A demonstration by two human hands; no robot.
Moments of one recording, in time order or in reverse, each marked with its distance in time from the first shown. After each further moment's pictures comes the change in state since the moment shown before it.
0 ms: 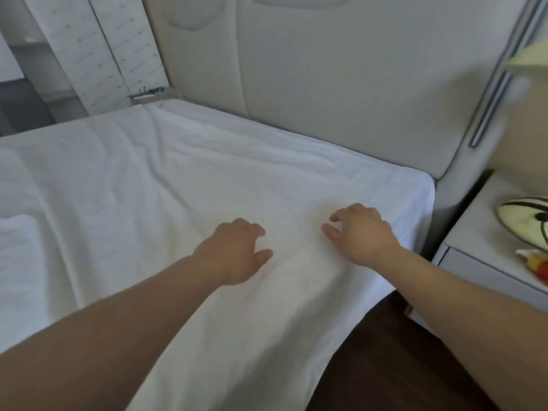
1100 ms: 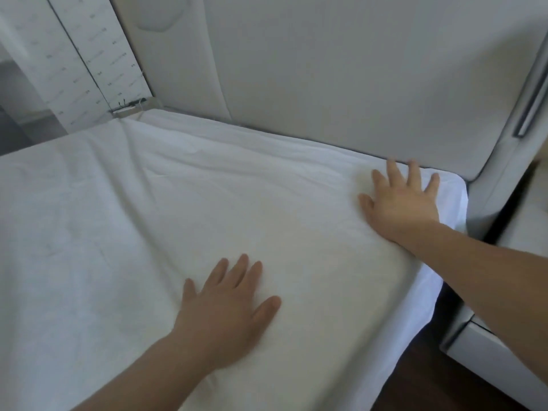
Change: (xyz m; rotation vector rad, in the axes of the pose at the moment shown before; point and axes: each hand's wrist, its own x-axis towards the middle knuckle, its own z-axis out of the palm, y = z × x) left_hand 0.053 0.002 0.042 0.115 -0.062 -0.054; right_hand 0.146 0.076 0.016 -0.282 0.149 0.163
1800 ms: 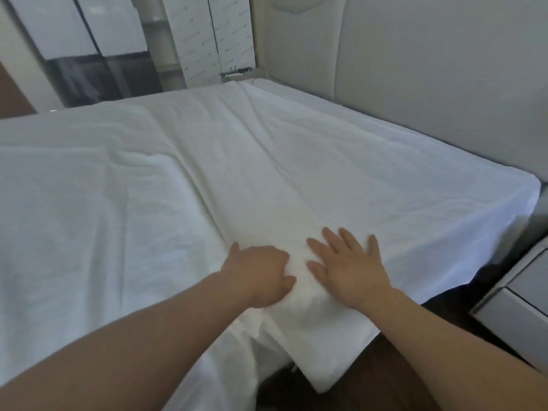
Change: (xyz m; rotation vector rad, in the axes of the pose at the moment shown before) left_hand -0.244 -0.074 0.022 -0.030 -0.081 -0.095; right_hand -0.331 -0.173 -0.037 0.041 -0.305 -0.659
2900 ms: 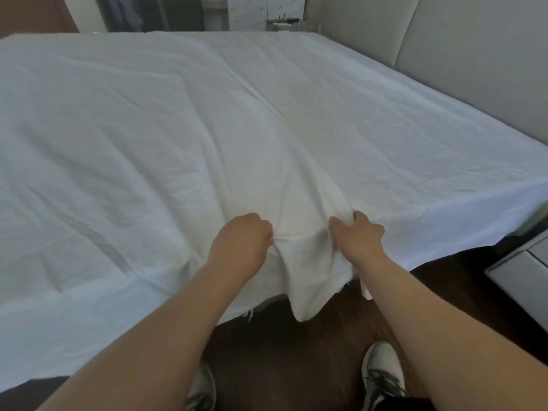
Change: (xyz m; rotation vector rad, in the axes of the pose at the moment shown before) left_hand -0.187 -0.145 0.120 -0.229 0.460 -0.147; right_hand -0.093 -0.201 0.014 0.869 0.047 0.499
